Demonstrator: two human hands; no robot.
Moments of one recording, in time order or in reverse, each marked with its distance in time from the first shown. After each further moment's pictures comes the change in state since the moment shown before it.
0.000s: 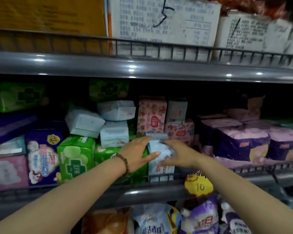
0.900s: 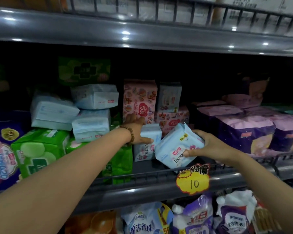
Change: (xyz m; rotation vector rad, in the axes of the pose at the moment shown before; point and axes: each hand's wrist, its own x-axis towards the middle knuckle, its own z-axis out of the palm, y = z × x) left_hand 0.109 -0.008 0.018 0.131 -0.171 -0.175; right_hand -0.027 0.103 -0.027 0.701 0.066 0.176
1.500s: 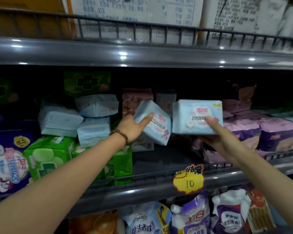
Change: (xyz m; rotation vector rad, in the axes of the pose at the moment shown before) left_hand -0.048 0.020 -0.030 -0.877 0.329 -0.094; right_hand -0.029 -0.032 -0.017 0.642 0.334 -0.129
